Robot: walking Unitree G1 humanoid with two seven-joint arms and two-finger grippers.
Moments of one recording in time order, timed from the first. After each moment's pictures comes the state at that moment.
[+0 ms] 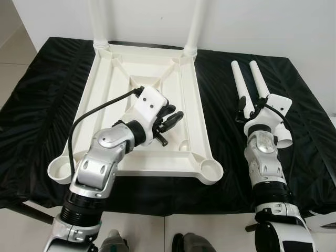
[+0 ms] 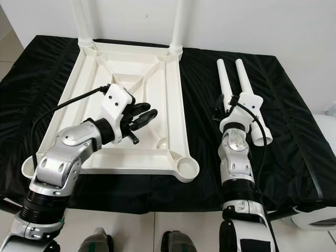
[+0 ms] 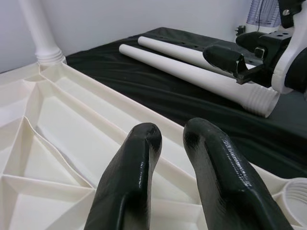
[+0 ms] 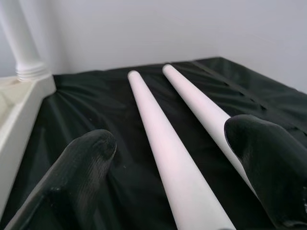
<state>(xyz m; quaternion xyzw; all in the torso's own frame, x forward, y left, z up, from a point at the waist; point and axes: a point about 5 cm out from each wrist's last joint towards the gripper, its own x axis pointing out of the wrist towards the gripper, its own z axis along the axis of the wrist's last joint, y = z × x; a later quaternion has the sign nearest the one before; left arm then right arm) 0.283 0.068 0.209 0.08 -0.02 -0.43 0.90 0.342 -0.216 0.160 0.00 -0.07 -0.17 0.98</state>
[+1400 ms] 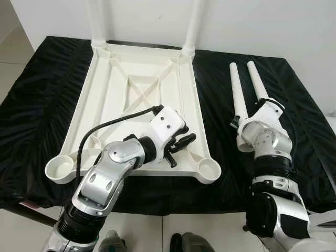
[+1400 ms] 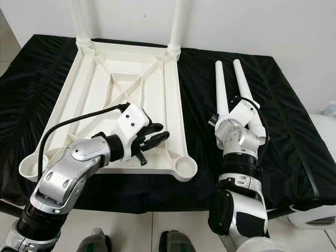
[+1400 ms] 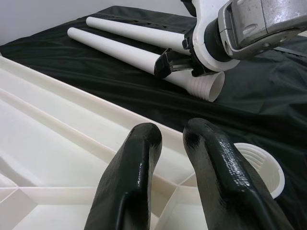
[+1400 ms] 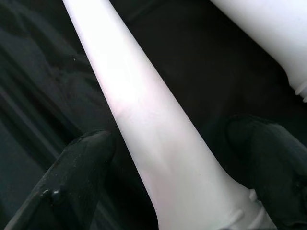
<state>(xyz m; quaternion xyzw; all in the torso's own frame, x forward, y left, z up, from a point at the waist) 0.255 0.047 0.197 0.12 0.01 -0.49 0.86 0.358 -0.210 0.155 0.19 0.23 -0.24 0.92</state>
